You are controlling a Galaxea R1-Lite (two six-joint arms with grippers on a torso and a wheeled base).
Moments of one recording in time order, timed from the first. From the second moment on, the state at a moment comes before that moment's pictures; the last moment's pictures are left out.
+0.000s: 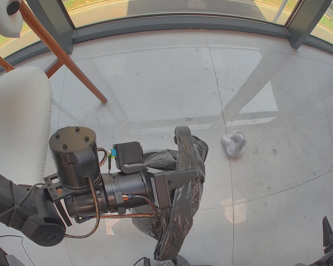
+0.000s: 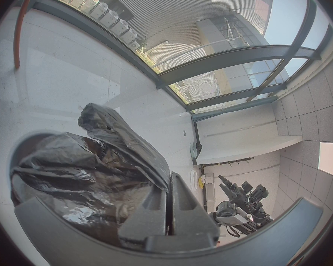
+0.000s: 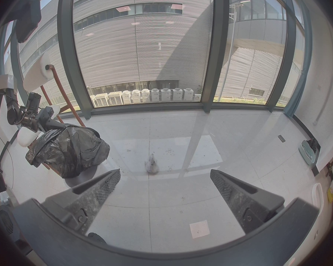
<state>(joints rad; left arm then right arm) -0.76 1.71 -0.63 -0.95 -0.38 -0.57 0.00 0.02 -0.02 0.00 -0.03 0.01</state>
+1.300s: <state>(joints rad) -0.63 1.68 -0.66 -0.95 -0.26 -0.41 0.00 0.02 -0.02 0.00 -0.03 0.01</state>
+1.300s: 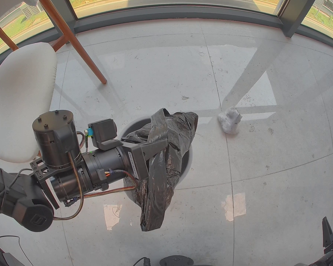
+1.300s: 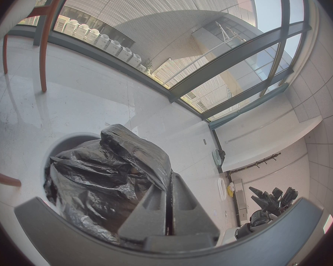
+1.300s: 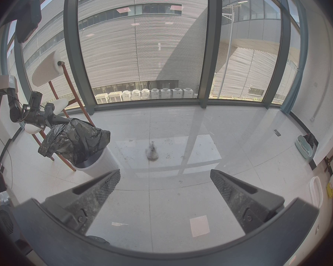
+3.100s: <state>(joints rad) -0.73 1.79 -0.73 -0.69 0.08 0.53 0.01 0.12 -0.09 0.00 0.06 0.16</state>
